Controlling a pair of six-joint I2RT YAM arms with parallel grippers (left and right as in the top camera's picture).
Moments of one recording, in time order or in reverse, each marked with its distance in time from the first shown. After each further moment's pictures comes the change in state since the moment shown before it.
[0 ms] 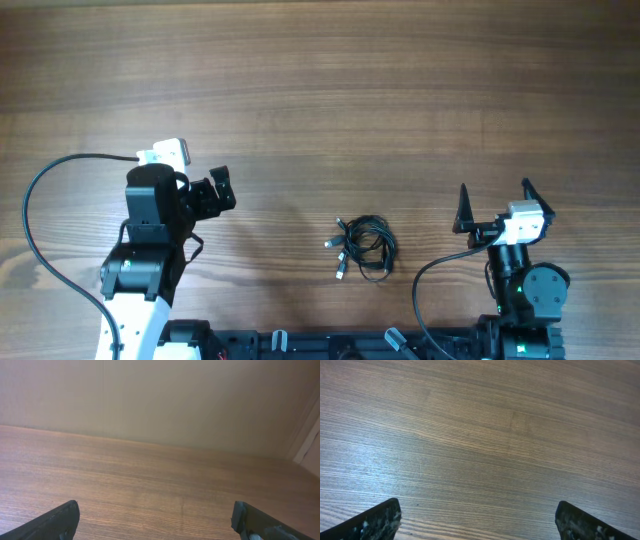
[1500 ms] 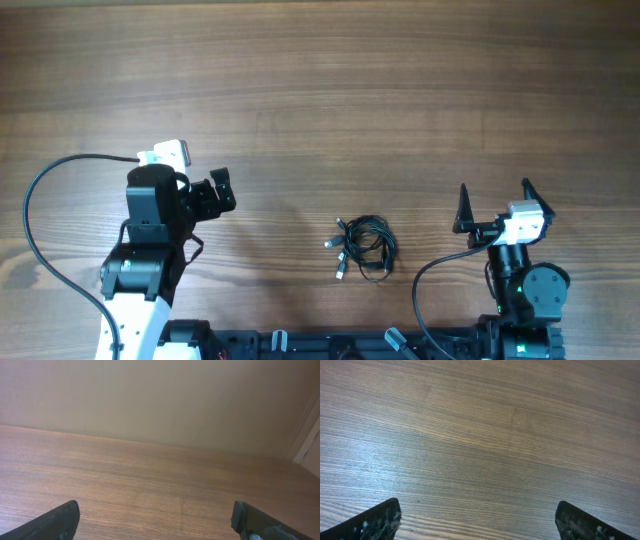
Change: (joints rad) left arm 0.000 0.000 0.000 -0.014 0.000 0.000; right arm 0.000 0.000 0.000 0.000 0.000 0.000
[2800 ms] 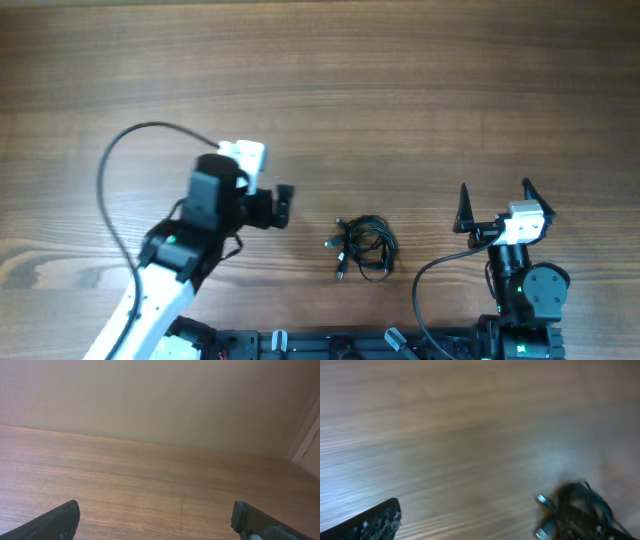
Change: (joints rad) left arm -0.355 0.157 0.071 0.008 0.097 0.078; right arm 0.000 0.000 0.000 0.000 0.004 0.000
